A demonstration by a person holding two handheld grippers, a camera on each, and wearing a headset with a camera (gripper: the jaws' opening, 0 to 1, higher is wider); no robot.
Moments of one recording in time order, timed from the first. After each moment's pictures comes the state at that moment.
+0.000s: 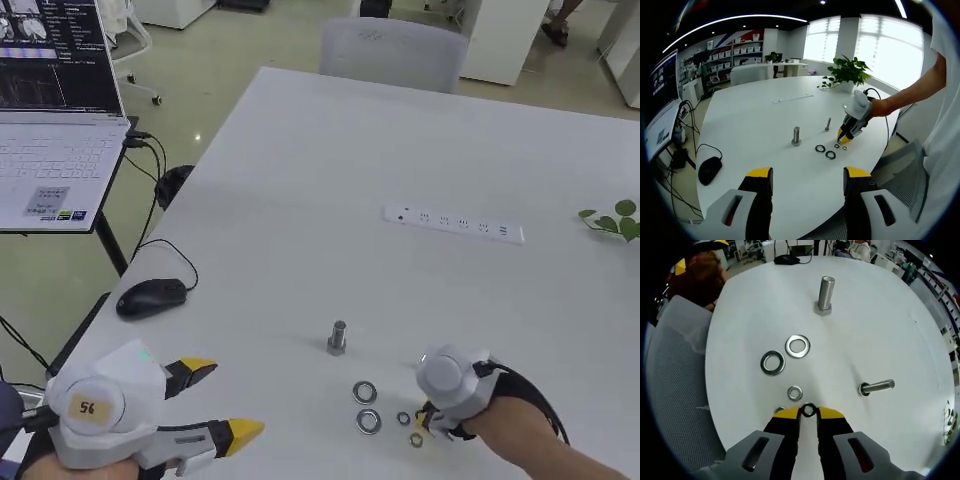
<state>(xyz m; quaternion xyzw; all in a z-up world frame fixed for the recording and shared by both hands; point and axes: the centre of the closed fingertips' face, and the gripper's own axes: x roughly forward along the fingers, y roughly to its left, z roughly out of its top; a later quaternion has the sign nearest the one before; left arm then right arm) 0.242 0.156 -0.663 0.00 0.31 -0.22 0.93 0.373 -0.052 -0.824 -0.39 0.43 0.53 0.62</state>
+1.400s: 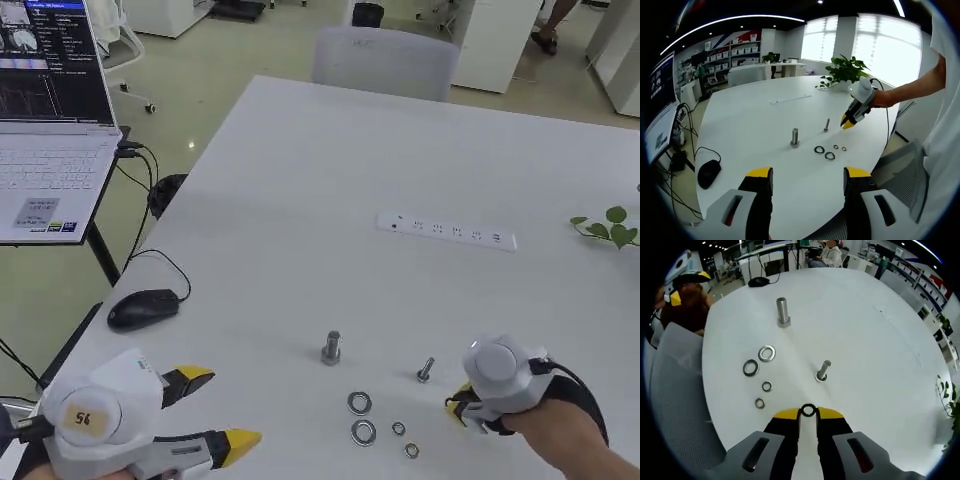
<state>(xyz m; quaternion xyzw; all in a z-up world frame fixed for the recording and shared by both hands) 0.248 0.152 -0.661 0.01 0.31 -0.23 0.92 0.415 -0.089 -0.780 -0.32 0.42 0.48 0.70</state>
